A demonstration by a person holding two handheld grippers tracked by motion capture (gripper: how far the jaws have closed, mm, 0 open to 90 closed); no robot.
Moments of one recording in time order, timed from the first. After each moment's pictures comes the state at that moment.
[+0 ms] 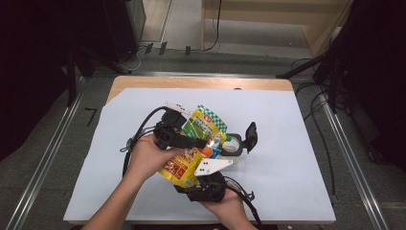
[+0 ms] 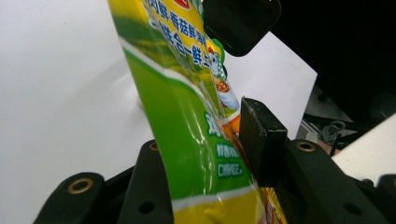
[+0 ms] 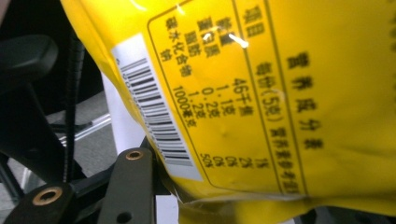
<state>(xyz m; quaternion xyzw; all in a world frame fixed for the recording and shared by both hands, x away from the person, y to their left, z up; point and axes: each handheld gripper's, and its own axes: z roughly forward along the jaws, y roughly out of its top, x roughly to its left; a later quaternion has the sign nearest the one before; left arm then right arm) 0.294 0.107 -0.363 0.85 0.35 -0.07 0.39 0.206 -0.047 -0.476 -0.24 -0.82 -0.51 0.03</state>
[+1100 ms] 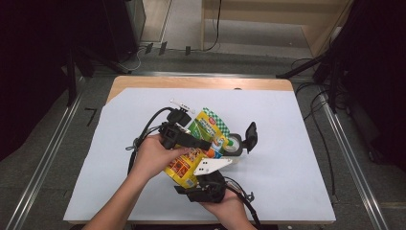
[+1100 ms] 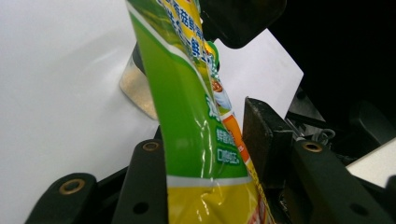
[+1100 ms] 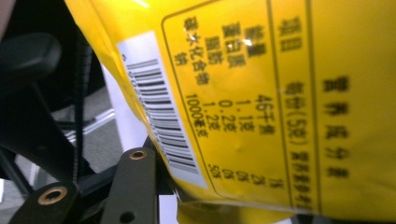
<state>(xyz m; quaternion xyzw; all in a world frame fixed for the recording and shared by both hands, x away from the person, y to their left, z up) 0.303 0.097 -0.367 0.84 0.39 -0.13 0.36 0.204 -0.045 -0.471 -0.26 -0.83 -0.50 0.04</state>
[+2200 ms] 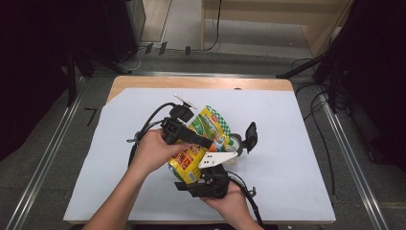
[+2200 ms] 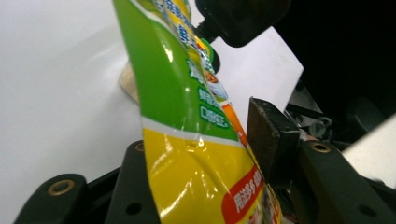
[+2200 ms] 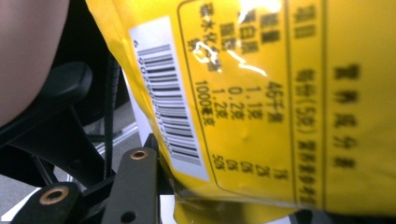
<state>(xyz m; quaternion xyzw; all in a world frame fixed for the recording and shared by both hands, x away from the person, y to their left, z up) 0.313 0.091 -0.363 0.84 0.39 -0.14 0.34 0.214 -0.053 -0.461 -0.26 -0.81 -0.52 0.08</state>
